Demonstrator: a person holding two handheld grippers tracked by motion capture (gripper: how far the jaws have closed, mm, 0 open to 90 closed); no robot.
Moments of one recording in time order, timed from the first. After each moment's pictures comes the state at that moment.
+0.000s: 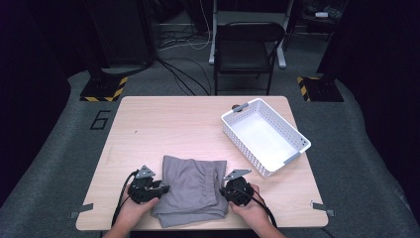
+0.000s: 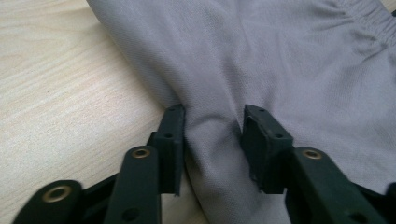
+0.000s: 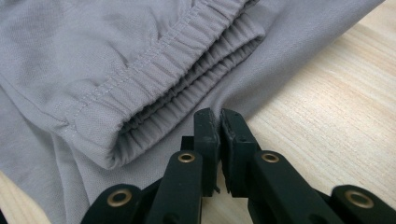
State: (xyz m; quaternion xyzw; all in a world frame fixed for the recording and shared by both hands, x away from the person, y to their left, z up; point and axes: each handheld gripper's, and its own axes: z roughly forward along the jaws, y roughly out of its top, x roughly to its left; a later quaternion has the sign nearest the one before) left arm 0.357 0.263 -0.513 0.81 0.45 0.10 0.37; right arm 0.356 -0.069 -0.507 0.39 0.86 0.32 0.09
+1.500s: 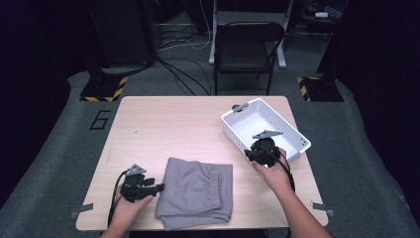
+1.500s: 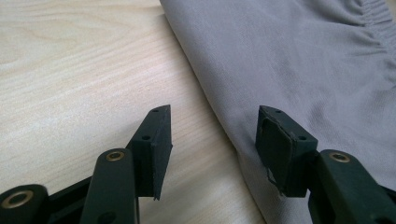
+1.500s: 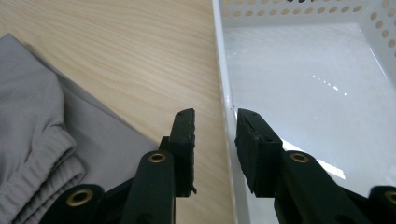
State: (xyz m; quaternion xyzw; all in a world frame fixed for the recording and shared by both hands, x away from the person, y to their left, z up) left arm 0.357 0.285 -0.508 0.78 0.50 0.08 0.38; right arm 0.438 -0.140 -0.433 0.47 0.80 0.34 0.19
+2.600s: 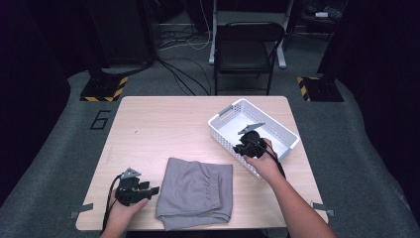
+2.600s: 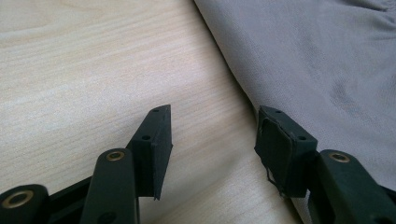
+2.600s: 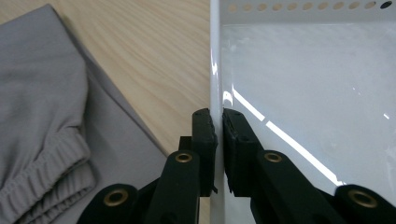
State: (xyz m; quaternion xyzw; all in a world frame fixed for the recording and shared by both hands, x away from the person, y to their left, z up) left arm 0.348 0.297 -0.516 0.76 0.52 0.09 0.38; right arm 0.480 -0.114 -0.448 0.37 0.86 0.33 0.12
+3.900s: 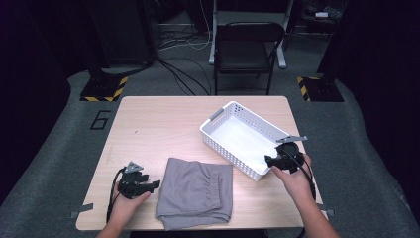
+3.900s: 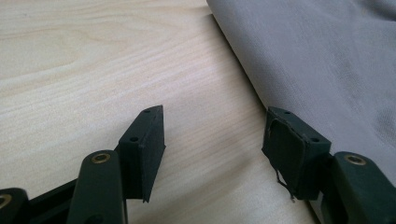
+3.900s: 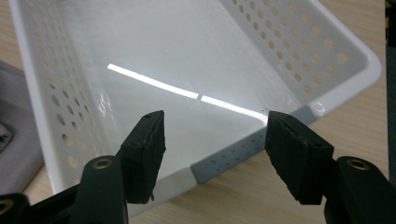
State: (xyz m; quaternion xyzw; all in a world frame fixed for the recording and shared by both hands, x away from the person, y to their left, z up) left arm 0.369 0.295 -0.517 0.77 0.51 0.12 0.37; right arm 0.417 -0.200 -0.430 0.54 0.76 0.29 0.21
